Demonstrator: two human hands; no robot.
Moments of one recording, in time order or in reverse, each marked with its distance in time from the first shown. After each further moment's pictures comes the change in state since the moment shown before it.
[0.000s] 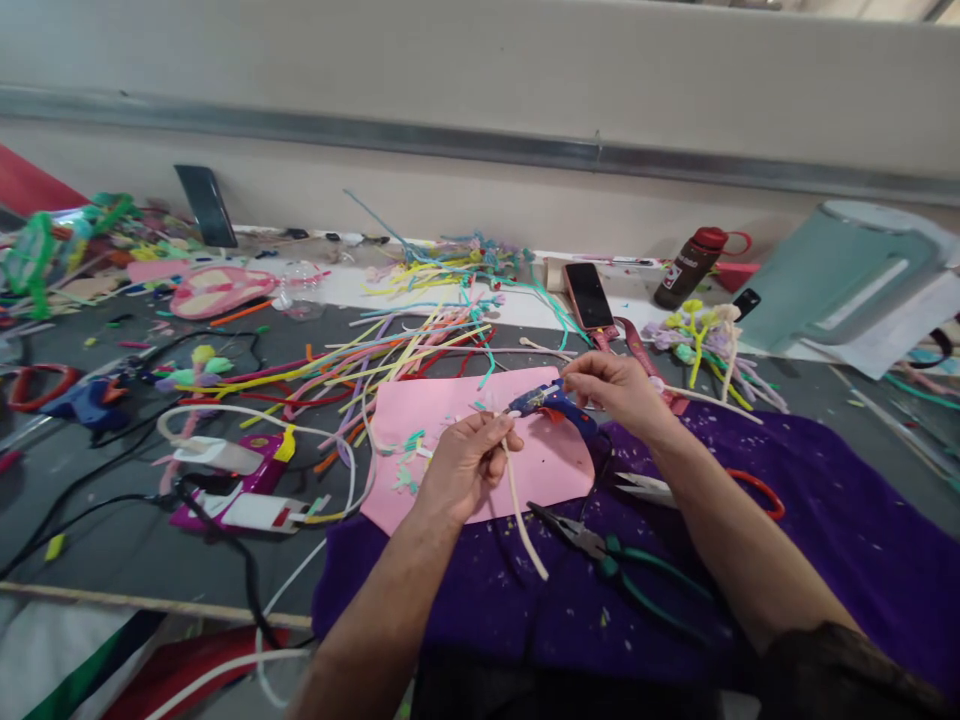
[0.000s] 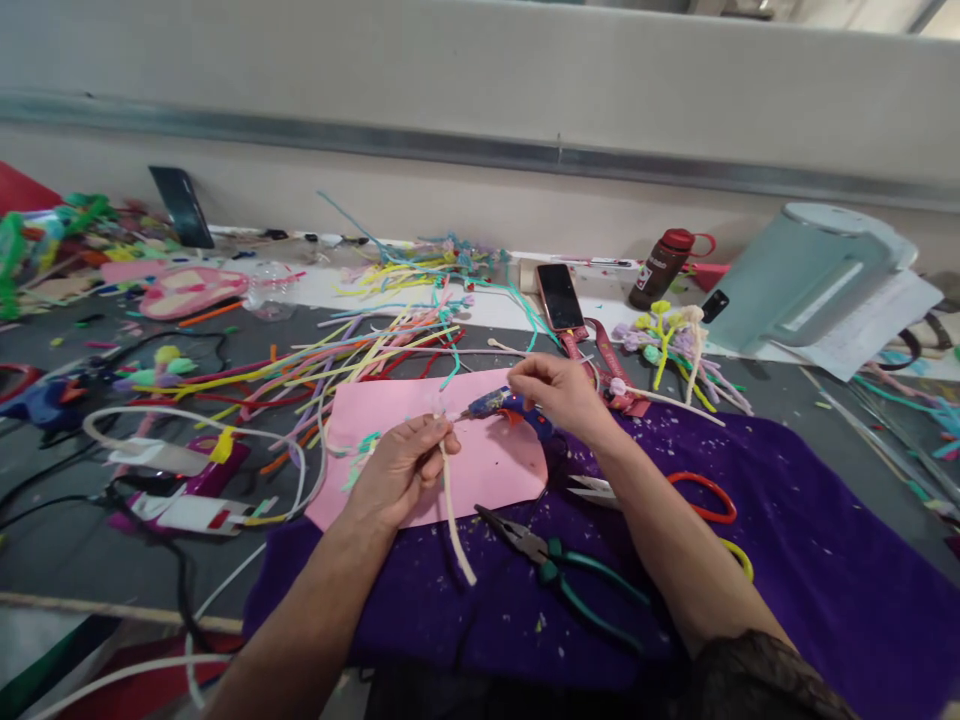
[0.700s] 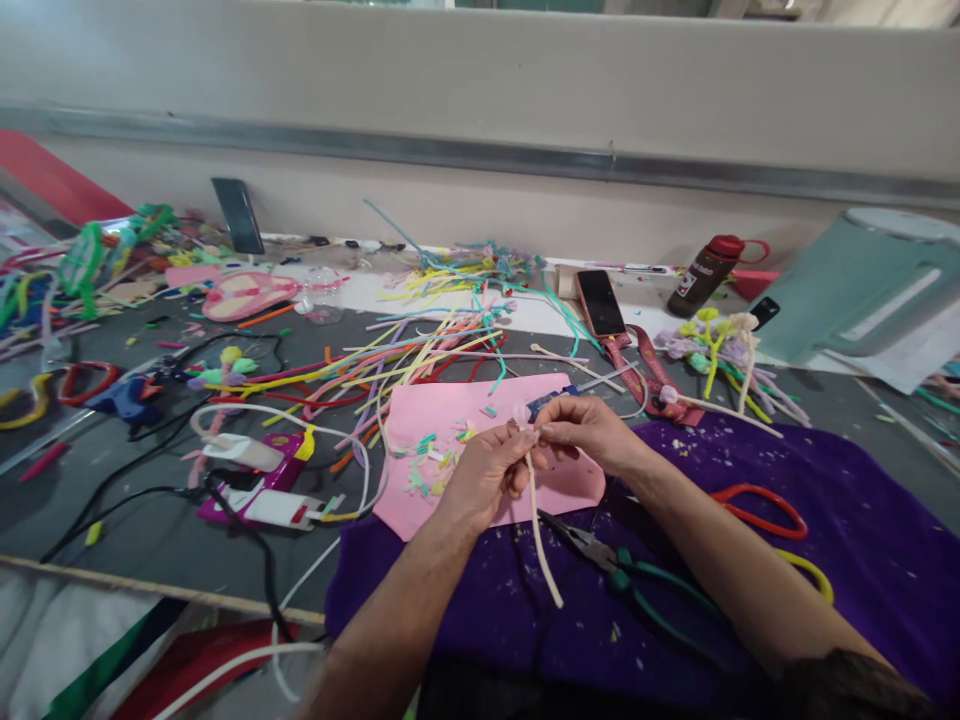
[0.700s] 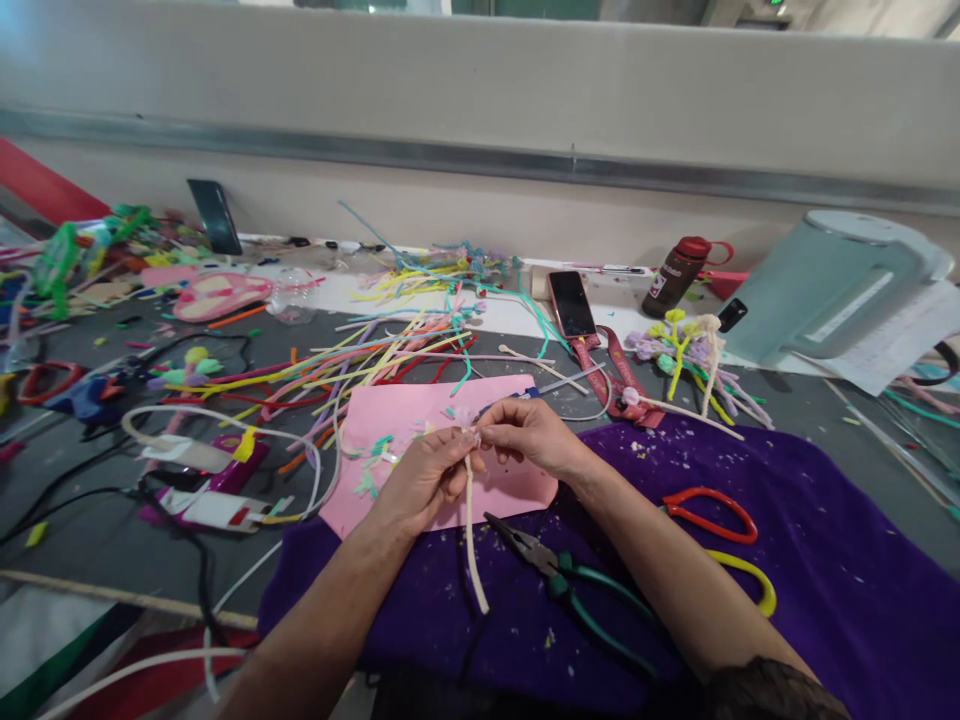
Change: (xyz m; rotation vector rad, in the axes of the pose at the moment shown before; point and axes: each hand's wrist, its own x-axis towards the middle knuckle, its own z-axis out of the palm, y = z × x) left_hand 0.001 -0.010 0.003 0.023 -0.083 -0.042; right_hand -0.008 0.003 0.042 0.509 -0.352 0.144
